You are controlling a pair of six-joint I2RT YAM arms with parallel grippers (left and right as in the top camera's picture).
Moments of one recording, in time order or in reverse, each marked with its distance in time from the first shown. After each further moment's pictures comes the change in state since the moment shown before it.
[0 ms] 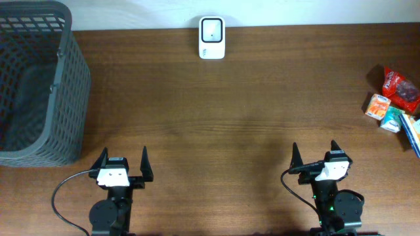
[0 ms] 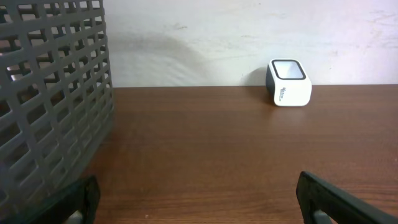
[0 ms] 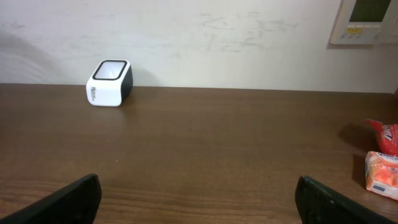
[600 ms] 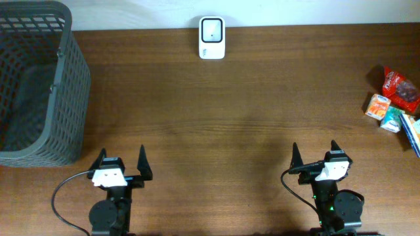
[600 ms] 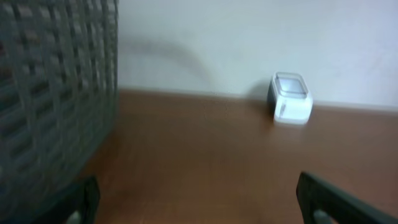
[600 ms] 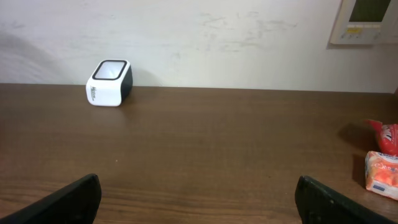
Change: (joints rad) left arm -0.001 -0.001 0.002 0.007 -0.026 -0.080; right arm 0.000 0.000 0.000 0.000 0.000 0.000
